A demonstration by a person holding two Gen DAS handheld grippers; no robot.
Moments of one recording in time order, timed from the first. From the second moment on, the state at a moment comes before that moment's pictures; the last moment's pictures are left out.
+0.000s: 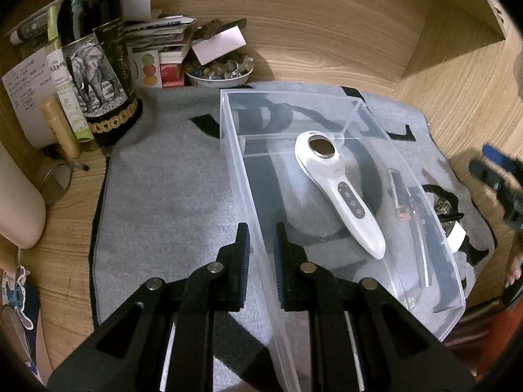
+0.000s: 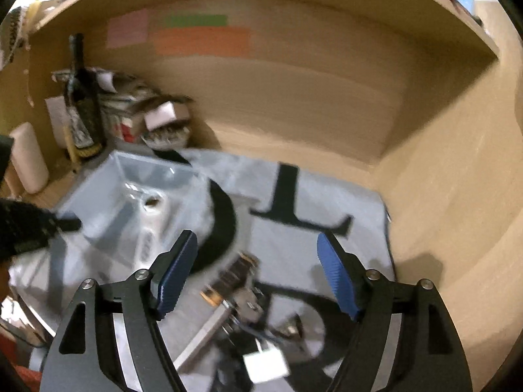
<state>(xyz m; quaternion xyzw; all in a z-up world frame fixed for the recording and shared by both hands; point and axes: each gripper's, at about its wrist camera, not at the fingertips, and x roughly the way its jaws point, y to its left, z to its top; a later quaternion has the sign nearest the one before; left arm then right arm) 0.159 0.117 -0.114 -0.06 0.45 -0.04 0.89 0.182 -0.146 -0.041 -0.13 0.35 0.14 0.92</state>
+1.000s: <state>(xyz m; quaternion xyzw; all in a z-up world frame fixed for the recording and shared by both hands) 0.158 0.115 -0.117 -0.05 0.46 -0.03 0.88 0.154 -0.210 -0.126 0.00 0.46 0.12 0.88</state>
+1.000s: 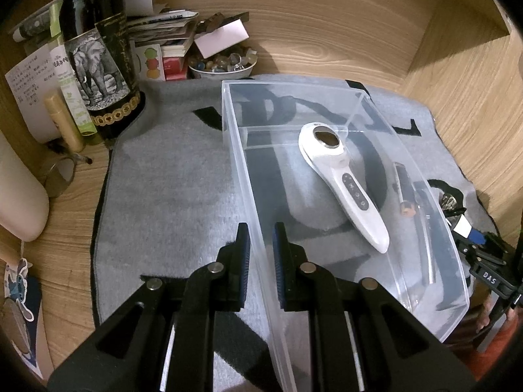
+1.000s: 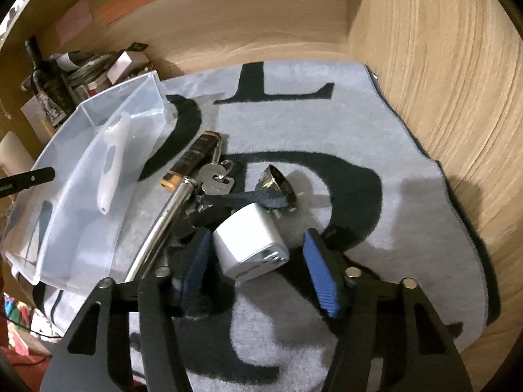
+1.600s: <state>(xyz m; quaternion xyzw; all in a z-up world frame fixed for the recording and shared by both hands) 0.155 0.117 -0.118 -0.06 0.46 -0.03 0.89 0.150 -0.207 -0.071 -0.01 0.38 0.12 0.92</state>
